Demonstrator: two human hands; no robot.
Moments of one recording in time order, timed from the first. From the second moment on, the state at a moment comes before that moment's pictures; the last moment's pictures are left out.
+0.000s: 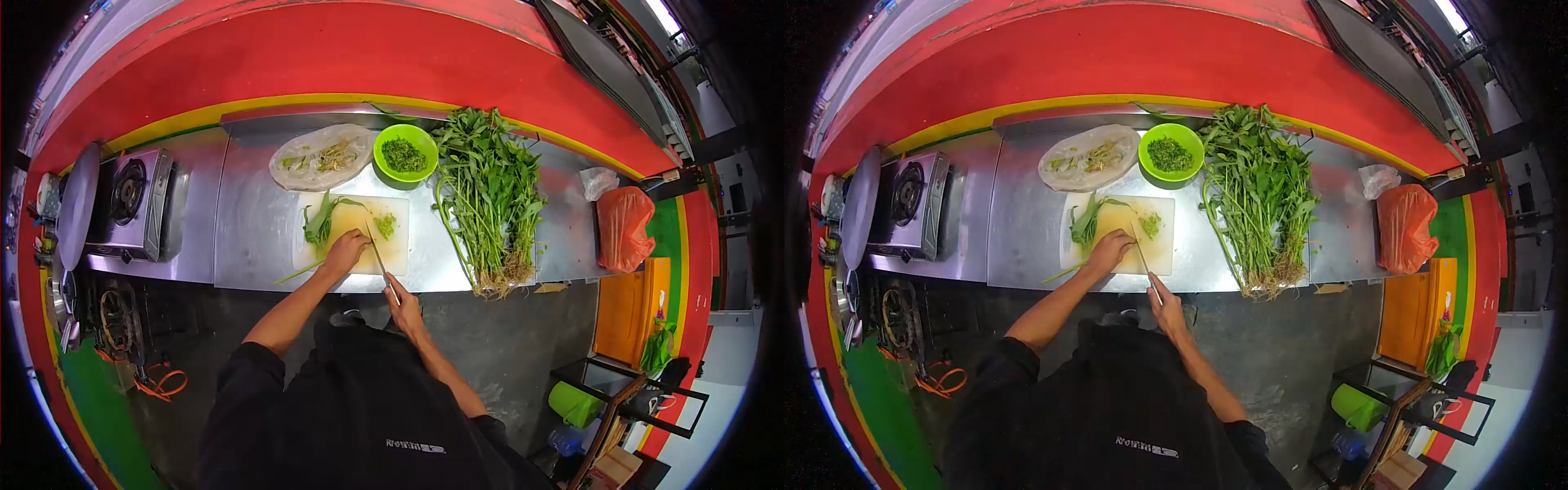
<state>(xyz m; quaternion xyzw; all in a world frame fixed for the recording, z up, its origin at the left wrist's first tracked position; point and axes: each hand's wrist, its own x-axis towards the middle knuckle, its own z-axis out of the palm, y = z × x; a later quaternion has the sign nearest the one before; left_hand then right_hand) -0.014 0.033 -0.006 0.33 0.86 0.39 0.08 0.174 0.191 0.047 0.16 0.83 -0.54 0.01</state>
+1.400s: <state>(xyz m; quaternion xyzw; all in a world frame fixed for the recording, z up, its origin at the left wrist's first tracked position) -0.011 0.031 -0.004 0.32 0.85 0.41 0.08 0.164 0.190 0.057 0.18 0.80 -0.57 0.05</state>
